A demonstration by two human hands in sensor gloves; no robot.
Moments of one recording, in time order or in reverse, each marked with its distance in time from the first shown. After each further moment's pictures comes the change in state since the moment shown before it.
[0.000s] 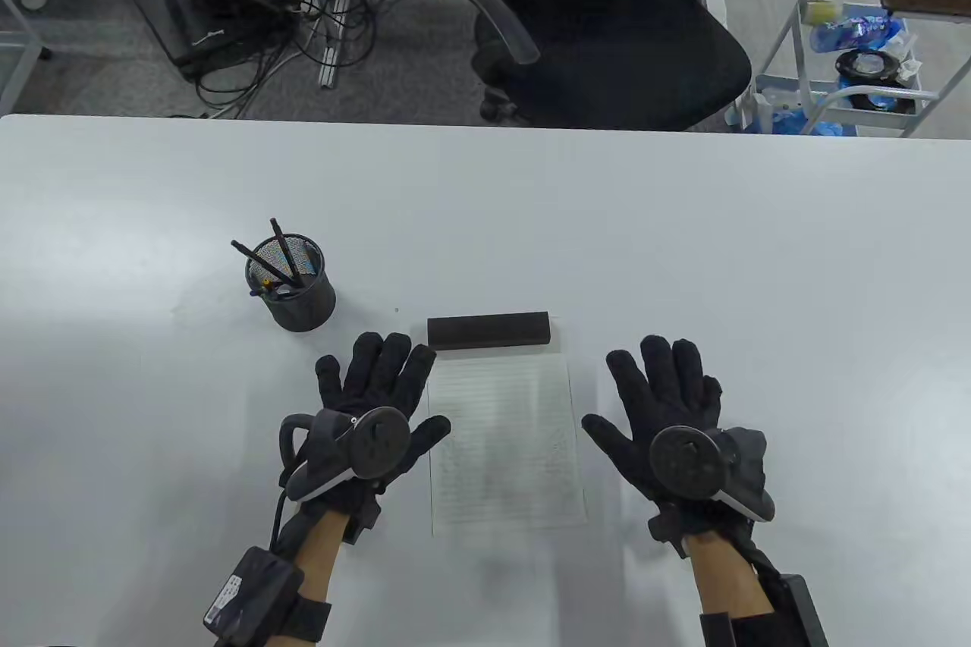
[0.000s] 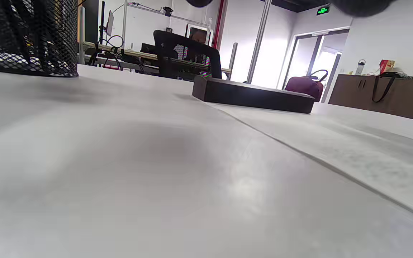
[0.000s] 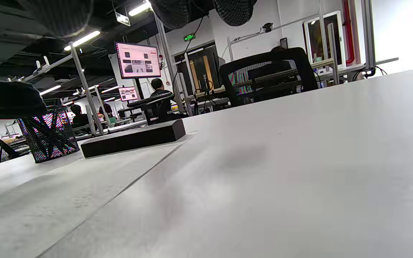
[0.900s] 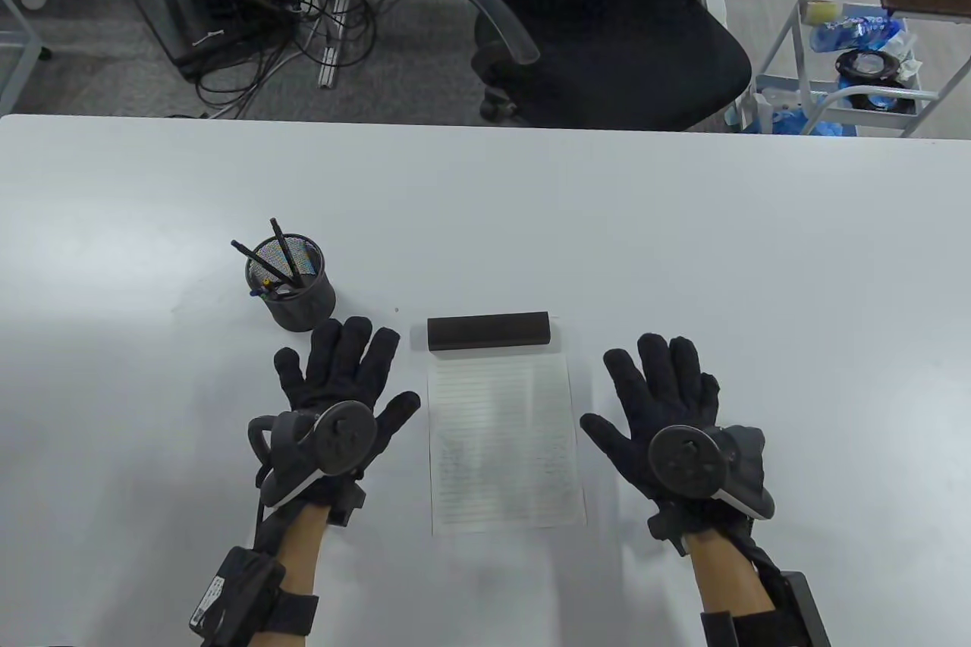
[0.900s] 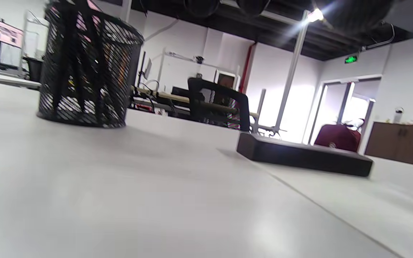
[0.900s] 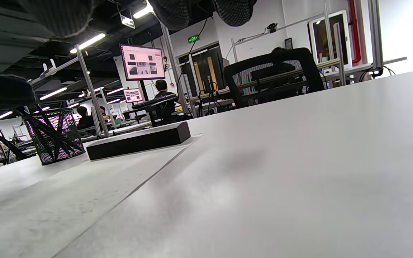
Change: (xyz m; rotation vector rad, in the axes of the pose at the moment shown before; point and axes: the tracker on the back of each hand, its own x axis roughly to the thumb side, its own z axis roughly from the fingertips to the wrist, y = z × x) left_hand -0.033 0.025 0.010 0.225 0.147 0.036; right_hand 0.001 0.000 -0.002 -0.003 -0.024 -0.013
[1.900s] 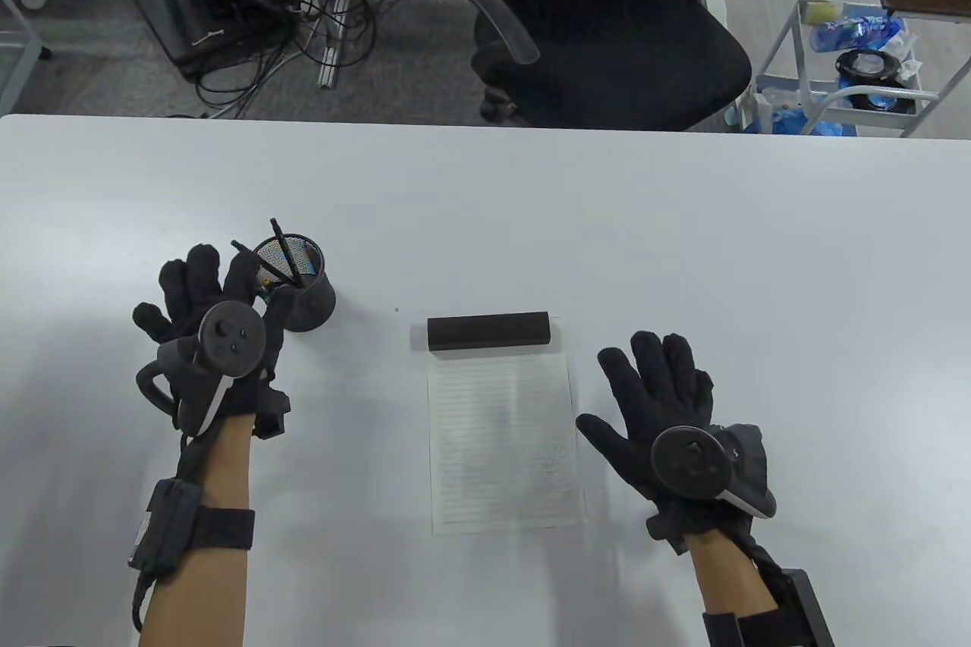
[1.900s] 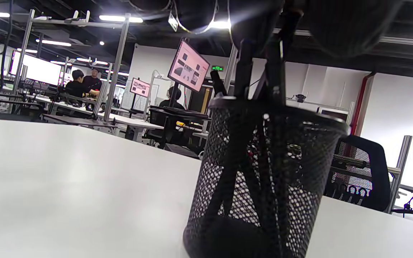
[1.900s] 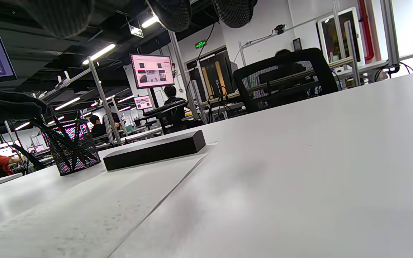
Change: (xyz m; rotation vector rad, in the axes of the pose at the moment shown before) left_hand -0.089 0.048 -0.057 0.155 0.428 -0.081; right_hand 0.002 -0.002 -0.001 -0.018 -0.035 -0.044
